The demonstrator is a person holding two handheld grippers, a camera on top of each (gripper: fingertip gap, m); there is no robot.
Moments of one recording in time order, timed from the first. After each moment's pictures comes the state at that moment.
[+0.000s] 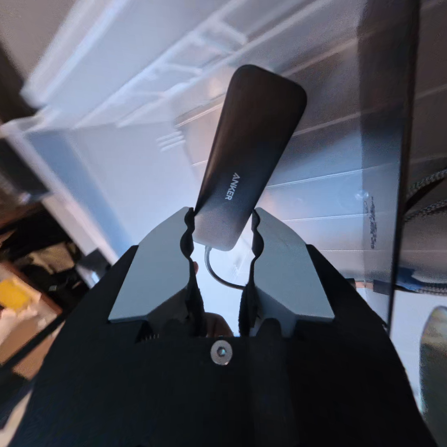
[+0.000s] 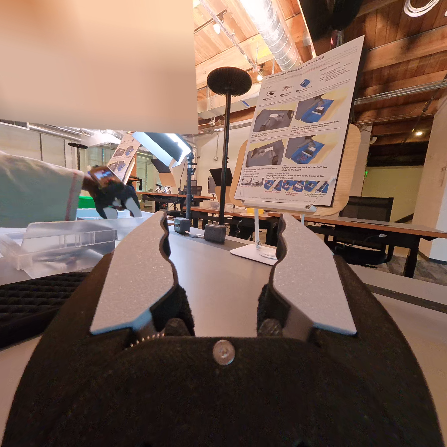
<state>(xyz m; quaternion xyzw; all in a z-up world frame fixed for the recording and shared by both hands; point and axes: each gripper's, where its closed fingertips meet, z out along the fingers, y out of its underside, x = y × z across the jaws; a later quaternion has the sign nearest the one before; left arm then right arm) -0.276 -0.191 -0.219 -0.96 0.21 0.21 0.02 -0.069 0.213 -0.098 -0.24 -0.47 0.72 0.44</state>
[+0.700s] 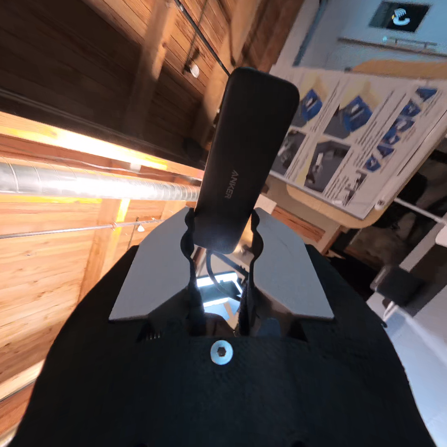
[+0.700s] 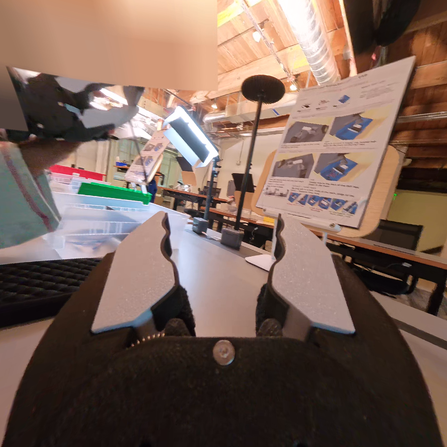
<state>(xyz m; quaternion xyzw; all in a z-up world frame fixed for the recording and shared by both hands) -0.115 -0.083 0.061 -0.46 0.03 0.84 0.30 -0.052 0.190 -0.094 -0.18 -0.50 0.72 0.44</state>
